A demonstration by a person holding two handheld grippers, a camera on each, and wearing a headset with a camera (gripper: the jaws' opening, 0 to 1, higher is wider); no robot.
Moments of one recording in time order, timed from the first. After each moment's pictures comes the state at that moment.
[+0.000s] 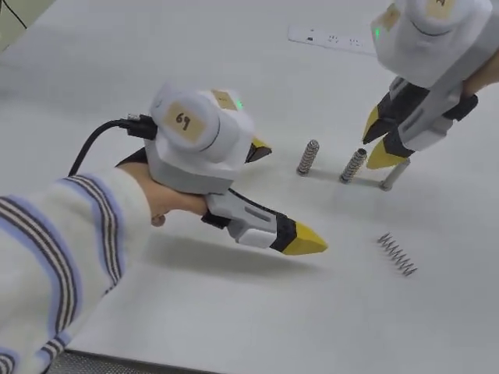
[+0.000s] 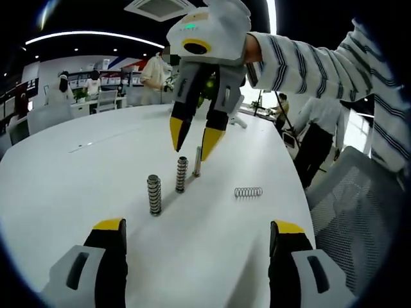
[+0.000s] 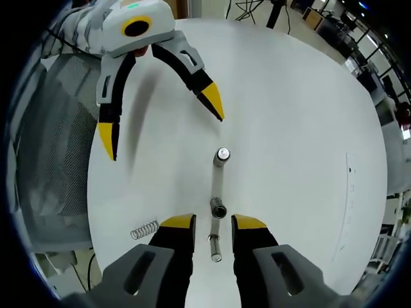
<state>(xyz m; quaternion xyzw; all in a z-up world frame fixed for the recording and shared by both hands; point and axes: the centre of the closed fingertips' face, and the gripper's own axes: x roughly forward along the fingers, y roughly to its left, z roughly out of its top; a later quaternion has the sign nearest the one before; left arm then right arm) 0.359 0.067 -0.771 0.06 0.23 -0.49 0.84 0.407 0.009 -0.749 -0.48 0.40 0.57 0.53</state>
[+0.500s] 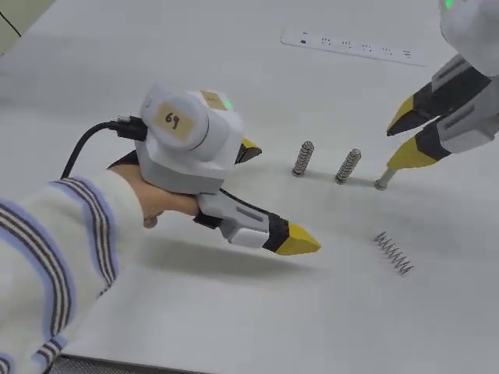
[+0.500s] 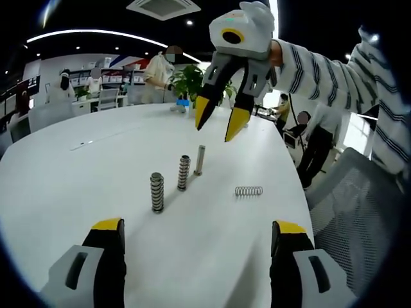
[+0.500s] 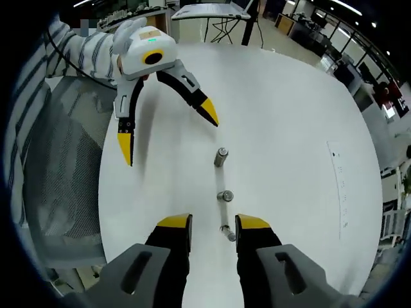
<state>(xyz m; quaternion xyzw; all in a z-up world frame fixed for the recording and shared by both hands) 0.357 0.072 -0.770 0.05 0.24 -0.49 0.84 0.392 -0.012 -0.721 -0.41 0.39 0.56 0.61</state>
